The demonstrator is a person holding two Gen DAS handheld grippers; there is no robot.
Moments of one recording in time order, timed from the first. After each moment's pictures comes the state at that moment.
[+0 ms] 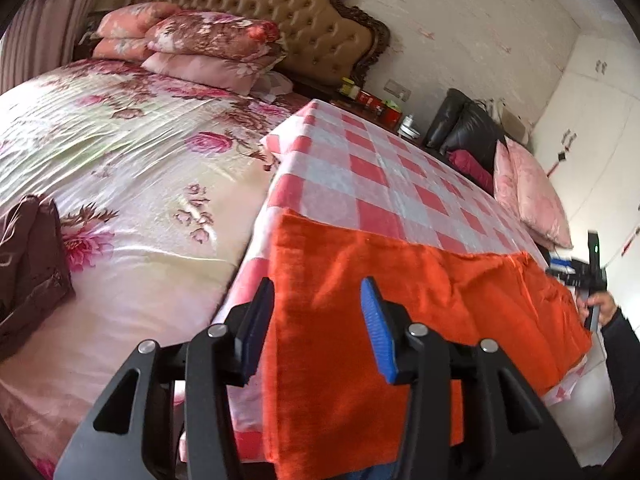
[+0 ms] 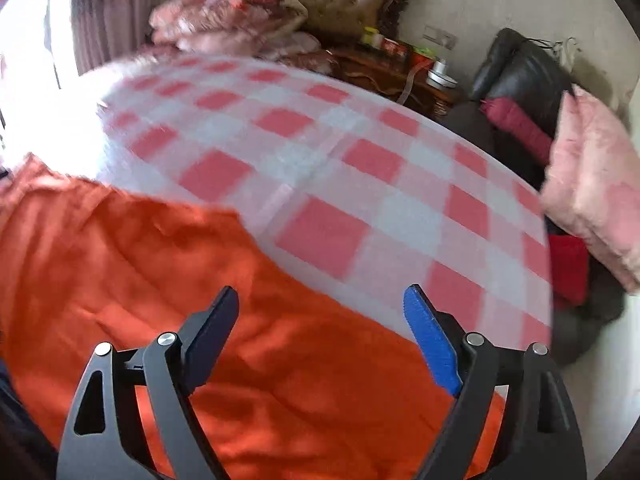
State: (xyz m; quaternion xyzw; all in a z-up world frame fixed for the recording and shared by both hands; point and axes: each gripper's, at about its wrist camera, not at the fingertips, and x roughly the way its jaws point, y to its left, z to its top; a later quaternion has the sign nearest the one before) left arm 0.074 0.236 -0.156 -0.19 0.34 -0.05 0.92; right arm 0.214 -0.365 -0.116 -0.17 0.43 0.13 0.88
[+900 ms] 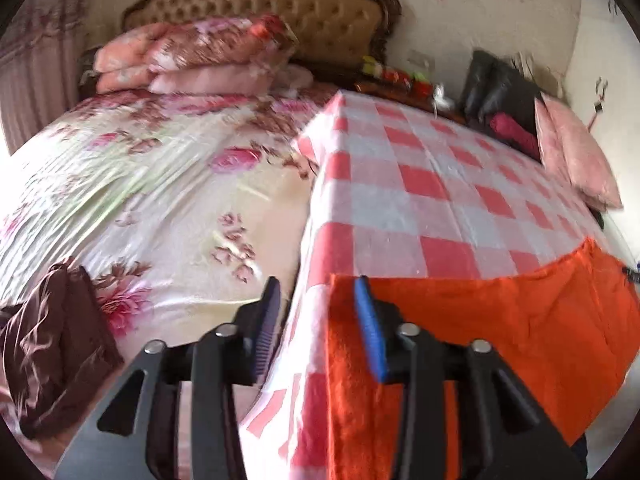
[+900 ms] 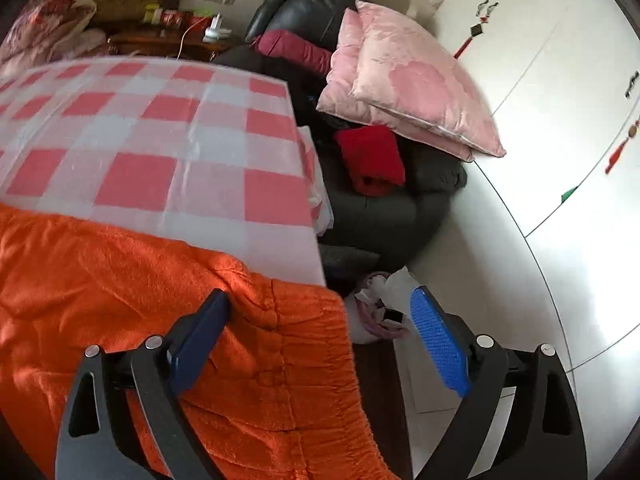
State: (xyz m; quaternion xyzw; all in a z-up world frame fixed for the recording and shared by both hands) left arm 0.149 0.240 -0.143 -0.08 0.37 0.01 0.92; right arm 0.172 -0.497 -0.131 -0.13 0.43 -0.22 0.87
